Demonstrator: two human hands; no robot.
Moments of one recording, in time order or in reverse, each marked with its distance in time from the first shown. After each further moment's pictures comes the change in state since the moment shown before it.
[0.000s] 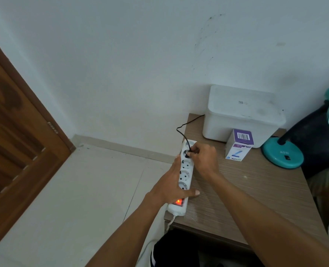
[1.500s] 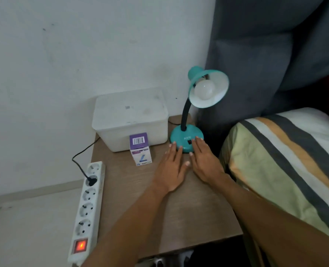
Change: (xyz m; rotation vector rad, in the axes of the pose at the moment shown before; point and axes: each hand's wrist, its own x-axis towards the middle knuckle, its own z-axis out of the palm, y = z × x) left_hand 0.158 0.153 0.206 0.609 -0.134 0.304; right_hand -0.026 0.241 -0.204 -0.494 0.050 0.030
